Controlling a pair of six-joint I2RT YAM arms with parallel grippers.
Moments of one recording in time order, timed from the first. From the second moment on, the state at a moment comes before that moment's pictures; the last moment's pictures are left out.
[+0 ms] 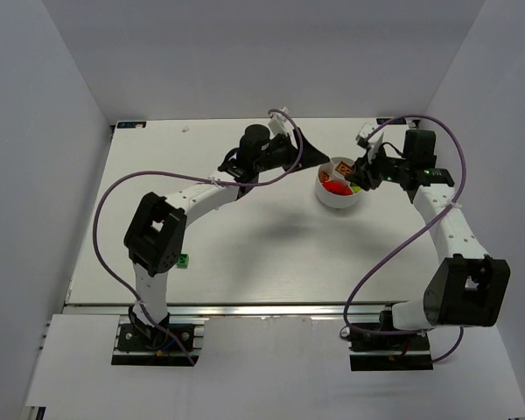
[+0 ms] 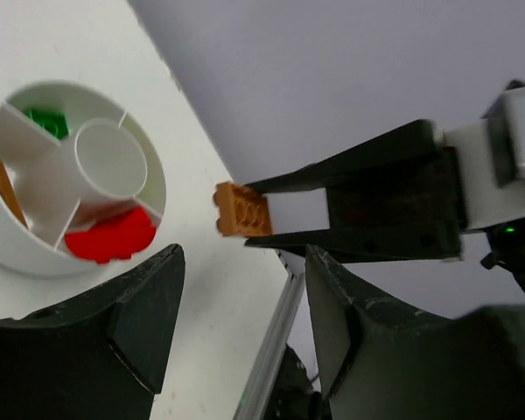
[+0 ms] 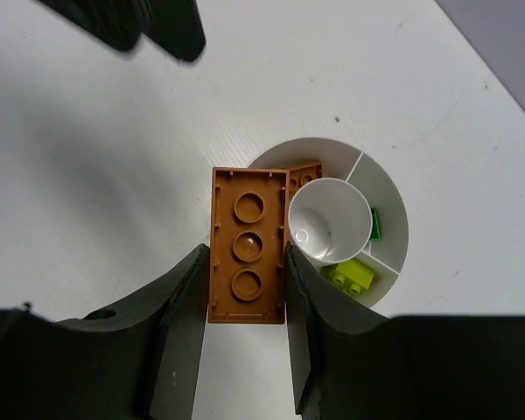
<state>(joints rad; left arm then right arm) -0.65 1.95 1.53 0.34 0.49 -0.89 0.00 1.40 1.19 -0.46 -0.81 -0.69</state>
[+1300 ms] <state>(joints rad) -0.64 2.10 1.72 0.23 0.56 -0.87 0.13 1.35 1.13 -0.30 -0.77 -0.71</state>
